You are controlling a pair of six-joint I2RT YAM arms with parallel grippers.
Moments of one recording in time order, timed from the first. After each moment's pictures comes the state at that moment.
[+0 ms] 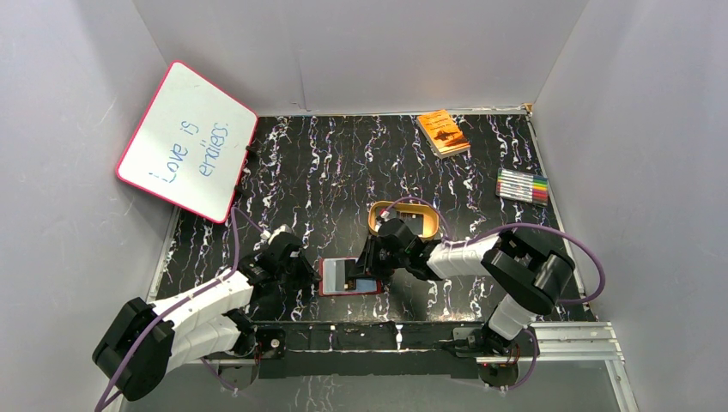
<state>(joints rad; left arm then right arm) -0.67 1.02 0.34 -0.26 -0.01 -1.09 0.95 1.61 0.61 0.29 -0.26 1.09</state>
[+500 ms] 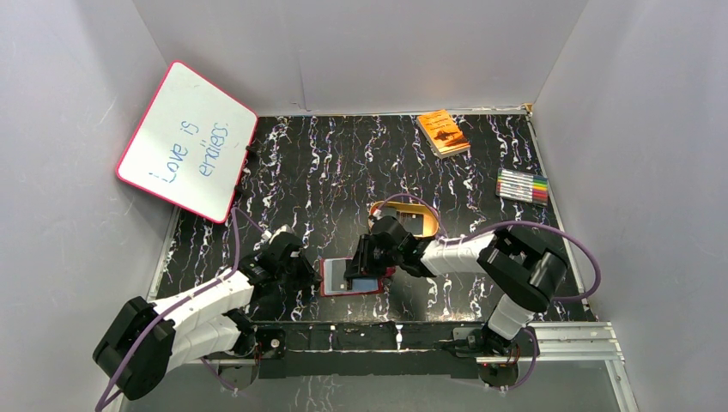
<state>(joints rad) -0.67 1.03 0.34 -0.26 0.01 -1.09 0.97 1.64 0.67 0.23 -0.26 1.04</state>
